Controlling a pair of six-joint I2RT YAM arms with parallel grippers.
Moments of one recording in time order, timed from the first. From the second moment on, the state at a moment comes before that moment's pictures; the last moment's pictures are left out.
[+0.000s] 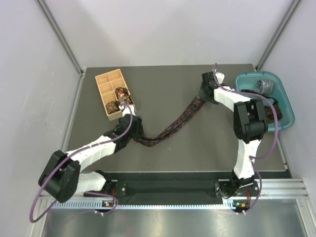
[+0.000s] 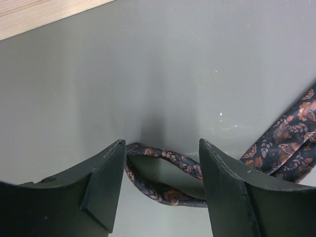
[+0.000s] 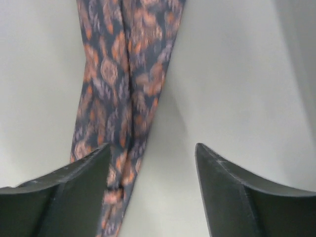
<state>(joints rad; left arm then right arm) -0.56 1.23 0.56 -0.05 -0.31 -0.50 0.26 2.04 1.49 -0.39 0.37 0.54</state>
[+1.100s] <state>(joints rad) -0.66 1.43 0.71 -0.34 -0.23 -0.58 0.39 2.17 1.65 -0.59 0.43 0.68</state>
